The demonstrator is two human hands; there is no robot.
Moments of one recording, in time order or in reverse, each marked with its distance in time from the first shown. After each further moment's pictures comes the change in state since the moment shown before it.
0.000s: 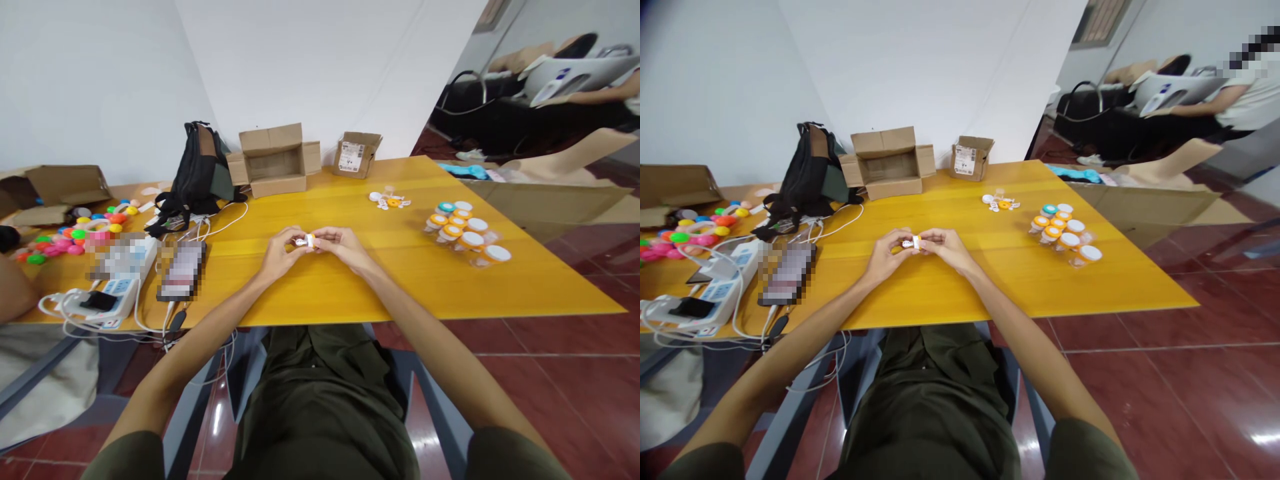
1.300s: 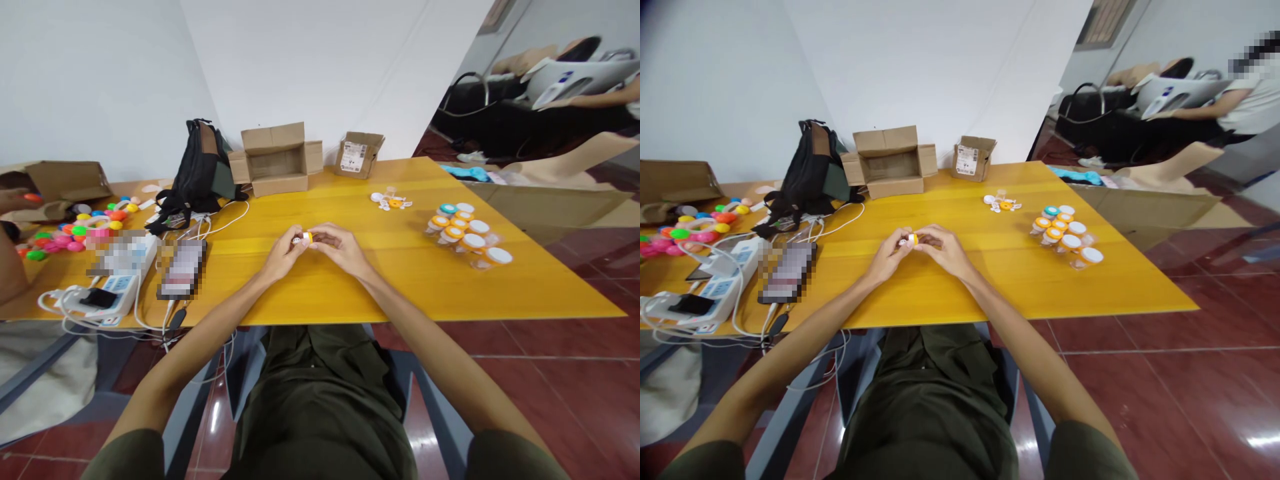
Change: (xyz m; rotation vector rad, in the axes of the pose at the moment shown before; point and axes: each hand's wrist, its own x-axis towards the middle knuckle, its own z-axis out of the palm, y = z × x) left_hand -0.002 0.012 -0.002 0.050 -0.087 -0.136; right_hand -0.005 -0.001 0.007 -0.234 -0.016 -0.311
